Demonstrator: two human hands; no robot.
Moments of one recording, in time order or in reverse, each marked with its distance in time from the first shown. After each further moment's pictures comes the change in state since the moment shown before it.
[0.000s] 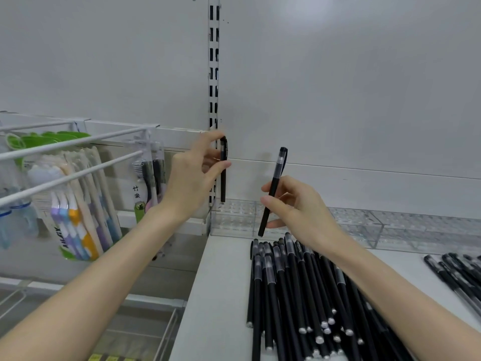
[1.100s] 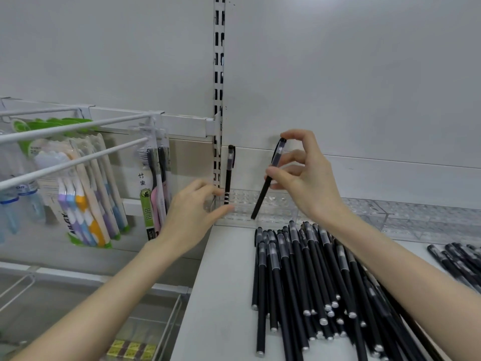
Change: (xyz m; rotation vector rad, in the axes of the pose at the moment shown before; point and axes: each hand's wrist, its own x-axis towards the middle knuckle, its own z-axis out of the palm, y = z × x) left_hand -0.068 -0.025 0.001 0.204 -0.201 -0.120; right_hand 0.020 -0.007 -0.002 -0.017 0.184 -0.189
